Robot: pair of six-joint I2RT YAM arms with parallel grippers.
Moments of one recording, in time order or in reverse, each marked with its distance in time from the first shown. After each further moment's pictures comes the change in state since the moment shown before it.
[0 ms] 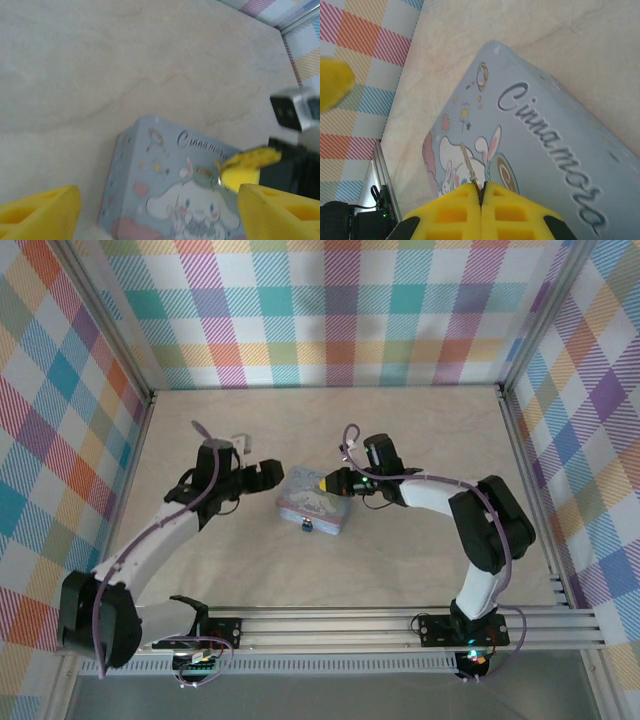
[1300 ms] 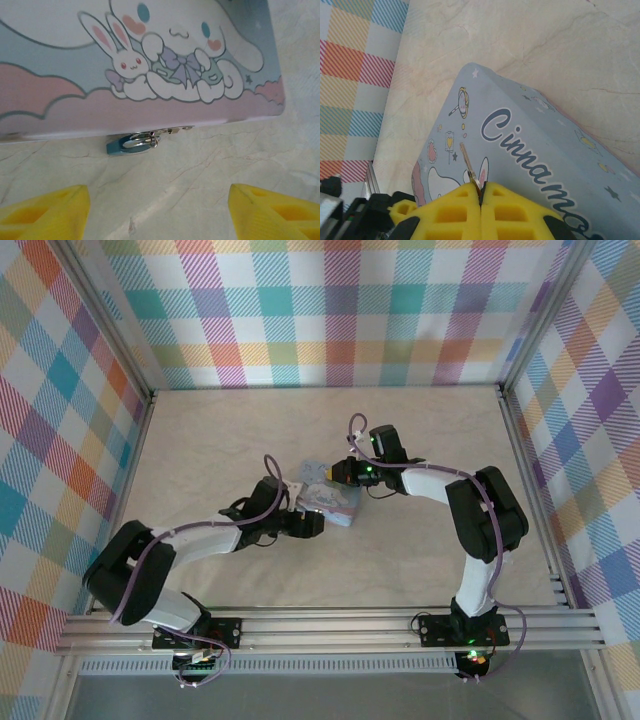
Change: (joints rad) left arm -0.320 0.293 -0.174 0.320 0.067 0.029; right arm -0.084 0.069 0.073 -0.056 0.013 0.003
